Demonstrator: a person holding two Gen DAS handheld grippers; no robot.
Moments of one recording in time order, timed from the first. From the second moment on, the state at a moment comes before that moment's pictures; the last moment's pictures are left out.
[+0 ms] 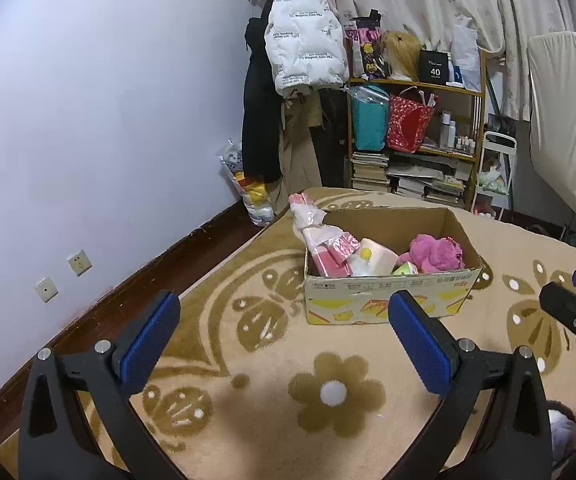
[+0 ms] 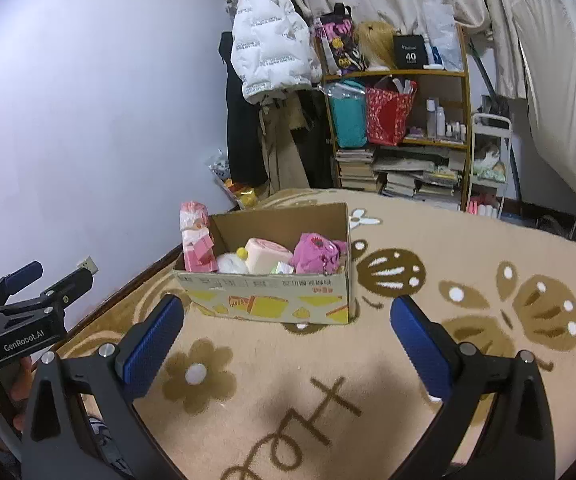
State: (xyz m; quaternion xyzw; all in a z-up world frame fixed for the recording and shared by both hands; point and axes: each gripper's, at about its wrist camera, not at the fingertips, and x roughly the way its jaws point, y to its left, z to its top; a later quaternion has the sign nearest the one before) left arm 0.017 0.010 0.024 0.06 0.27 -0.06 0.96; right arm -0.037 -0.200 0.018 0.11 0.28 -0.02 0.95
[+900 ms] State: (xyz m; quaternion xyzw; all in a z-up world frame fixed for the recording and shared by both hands) left arm 0.031 0.004 0.009 0.08 0.29 -0.06 0.95; right arm -0.022 -0.194 -0.003 0.09 0.30 -0.02 0.95
